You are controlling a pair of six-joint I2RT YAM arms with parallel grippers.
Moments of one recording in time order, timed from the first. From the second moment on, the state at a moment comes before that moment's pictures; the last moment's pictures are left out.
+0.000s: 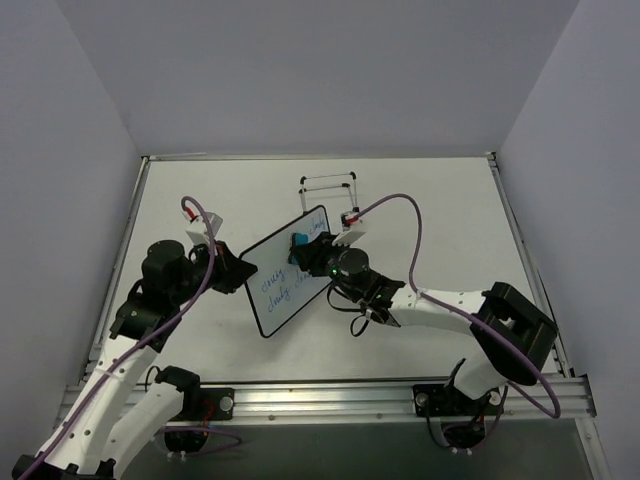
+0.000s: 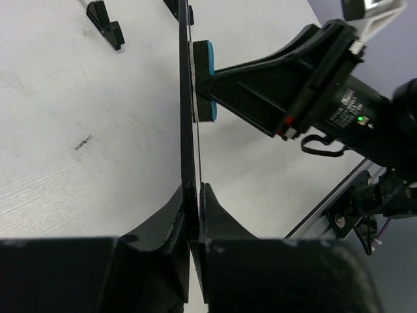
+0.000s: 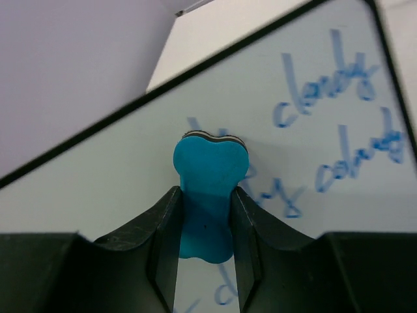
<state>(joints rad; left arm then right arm) -0.35 0.73 0.75 -0.38 0.39 -0.40 0.93 1.50 0.72 0.64 0.30 0.77</state>
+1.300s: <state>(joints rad) -0.36 0.90 0.82 -0.44 0.56 -0.34 0.71 1.52 0.59 0.86 0.21 0.78</state>
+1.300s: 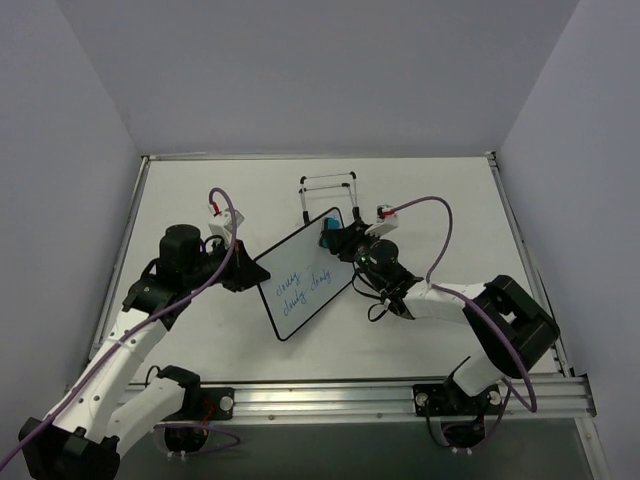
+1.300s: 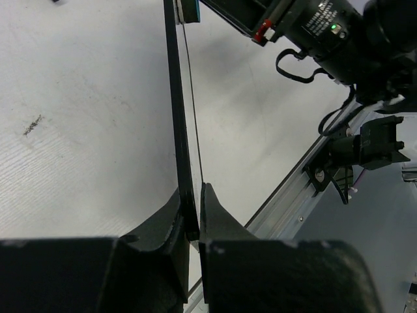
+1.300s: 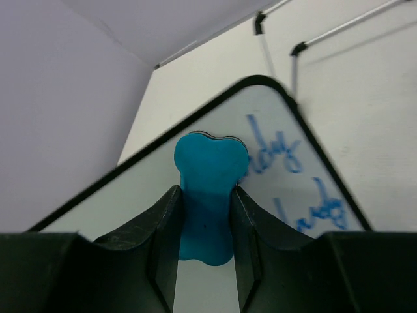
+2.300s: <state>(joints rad) -0.38 0.89 0.82 -0.45 0.58 -0.31 0.62 1.56 0.77 0.72 0.04 0.77</state>
